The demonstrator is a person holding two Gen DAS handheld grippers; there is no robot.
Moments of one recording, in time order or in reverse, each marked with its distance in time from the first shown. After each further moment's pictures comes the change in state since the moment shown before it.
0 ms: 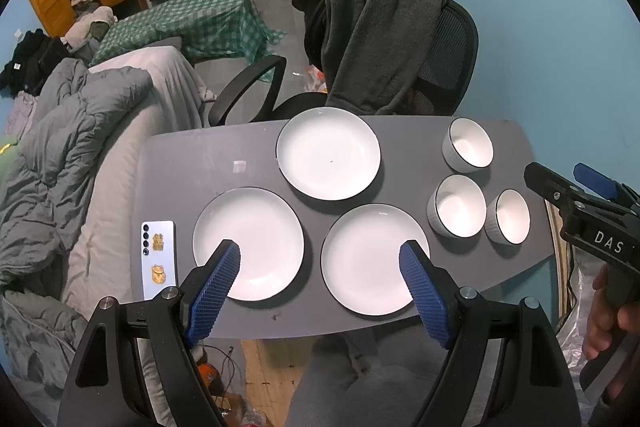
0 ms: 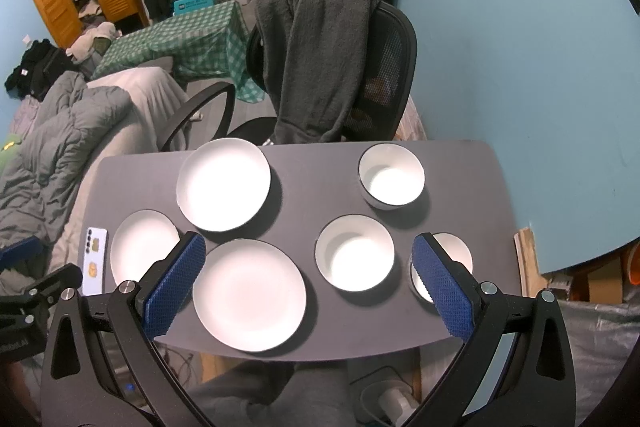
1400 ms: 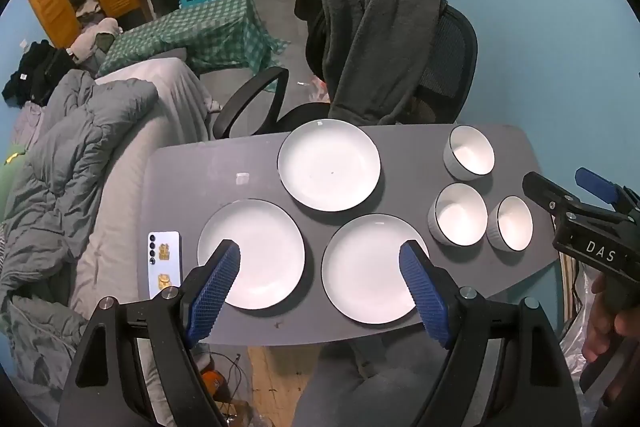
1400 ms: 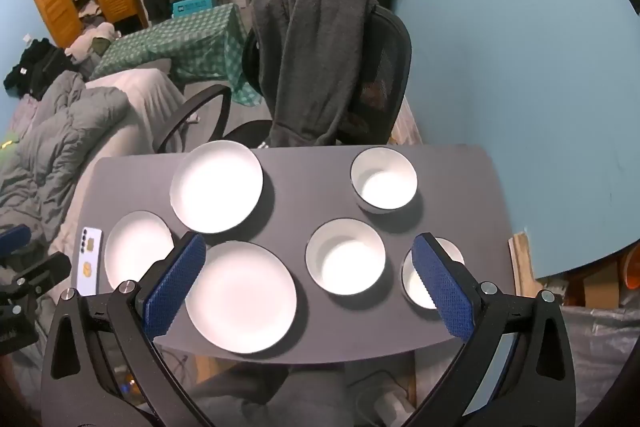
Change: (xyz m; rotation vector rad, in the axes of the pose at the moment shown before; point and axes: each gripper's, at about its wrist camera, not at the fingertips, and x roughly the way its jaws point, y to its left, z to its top) left arm -0.012 -0.007 0.007 0.014 -0.027 0.031; right arm -0.007 -0.005 0.001 -0.013 -0.015 -0.019
